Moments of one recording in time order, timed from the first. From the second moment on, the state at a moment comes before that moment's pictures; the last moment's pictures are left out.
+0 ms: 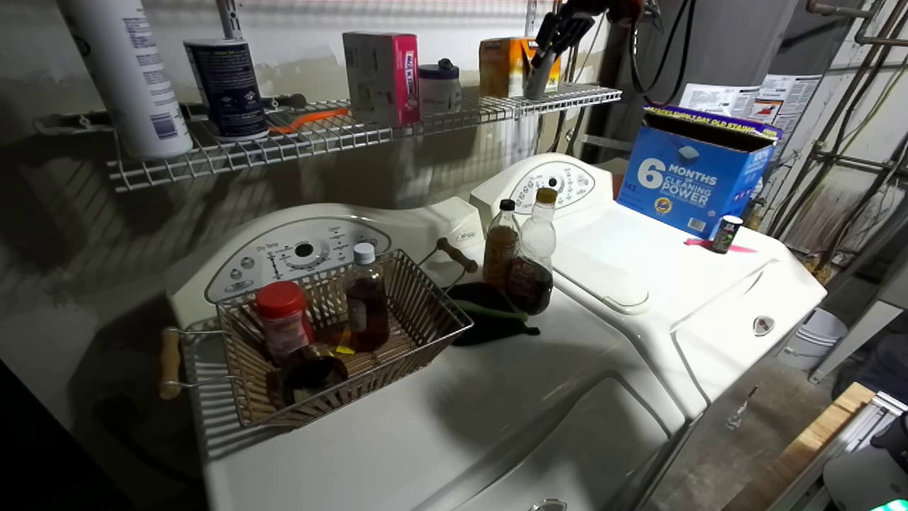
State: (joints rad) arm 0.01 0.16 0.07 -1.56 0.06 2.33 -0.19
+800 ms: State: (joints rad) arm 0.04 0.43 0.12 -1.21 0.07 2.31 -0.33
